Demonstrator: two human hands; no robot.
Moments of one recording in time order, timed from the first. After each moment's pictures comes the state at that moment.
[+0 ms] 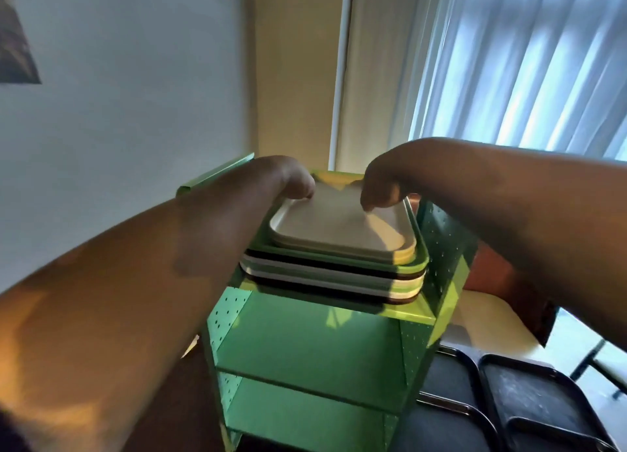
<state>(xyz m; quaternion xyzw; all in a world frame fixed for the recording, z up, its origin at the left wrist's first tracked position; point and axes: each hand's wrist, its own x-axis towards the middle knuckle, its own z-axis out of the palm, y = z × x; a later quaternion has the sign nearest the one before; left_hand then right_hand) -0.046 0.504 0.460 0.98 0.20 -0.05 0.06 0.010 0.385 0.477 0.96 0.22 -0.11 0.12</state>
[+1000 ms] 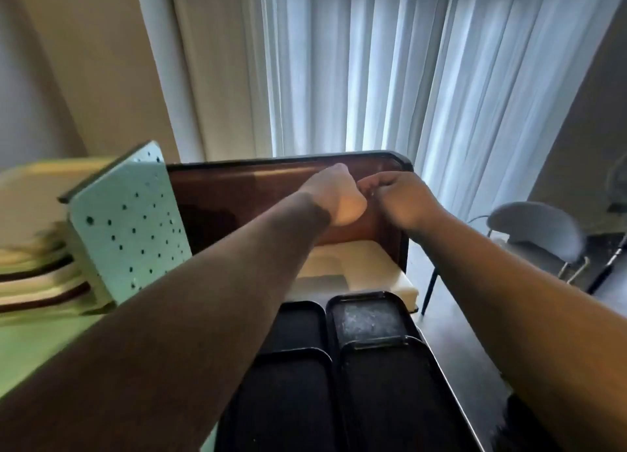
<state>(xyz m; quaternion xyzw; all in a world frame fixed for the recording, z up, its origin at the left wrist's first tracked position) 0.062 0.129 0.393 0.96 -0.04 0.07 0.26 0.095 -0.007 0.357 0.84 0.06 0.11 -0.53</state>
